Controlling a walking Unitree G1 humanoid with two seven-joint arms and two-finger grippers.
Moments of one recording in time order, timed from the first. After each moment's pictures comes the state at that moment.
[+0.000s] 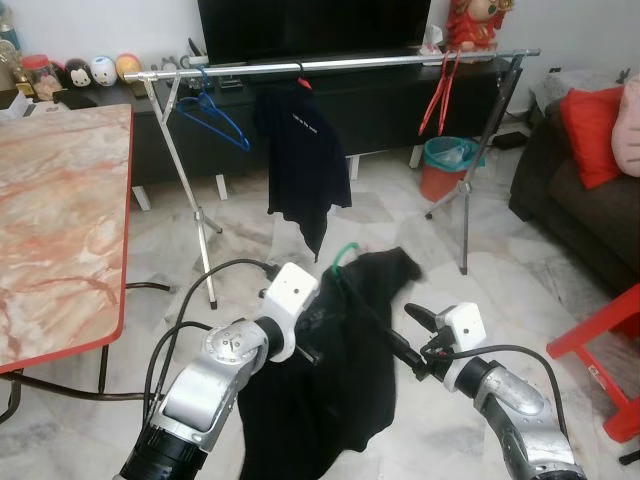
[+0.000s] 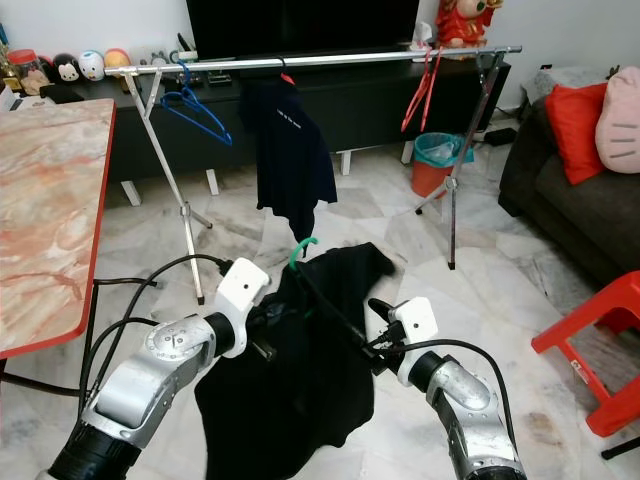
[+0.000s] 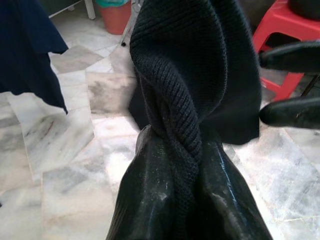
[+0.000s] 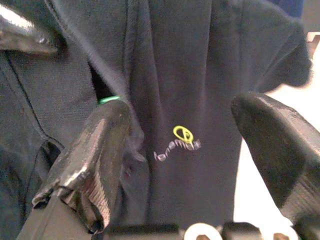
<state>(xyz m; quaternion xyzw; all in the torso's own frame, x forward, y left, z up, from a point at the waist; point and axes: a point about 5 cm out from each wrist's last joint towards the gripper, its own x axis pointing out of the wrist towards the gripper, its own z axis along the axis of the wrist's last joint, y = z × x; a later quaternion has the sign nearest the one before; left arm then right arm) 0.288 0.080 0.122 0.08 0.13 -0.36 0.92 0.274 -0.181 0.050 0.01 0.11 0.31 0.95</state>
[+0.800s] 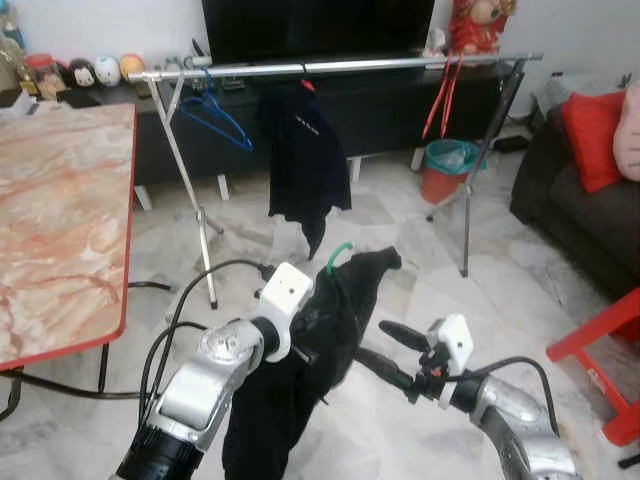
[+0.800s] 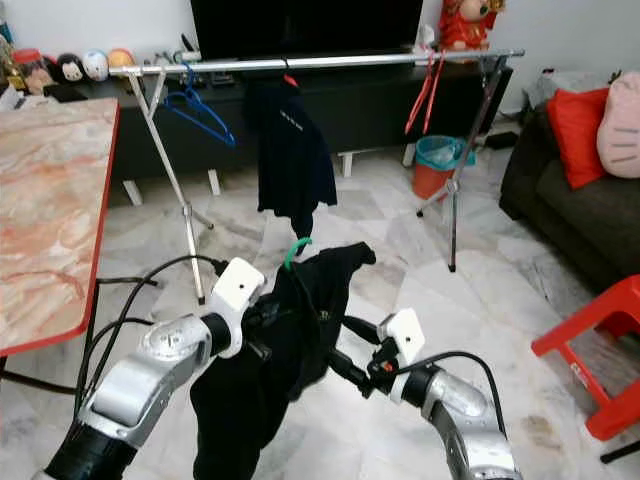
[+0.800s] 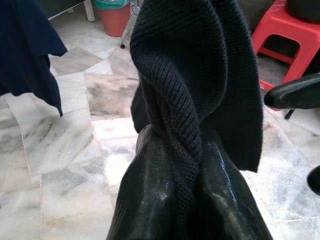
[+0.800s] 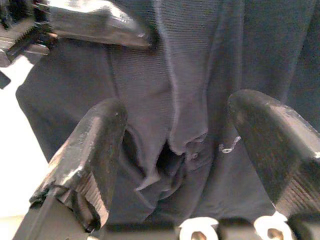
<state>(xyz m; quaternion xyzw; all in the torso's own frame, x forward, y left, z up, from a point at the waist) 0.288 0.080 0.123 0.08 0.13 -0.36 0.92 0.258 -0.167 0.051 0.05 0.11 0.42 0.90</state>
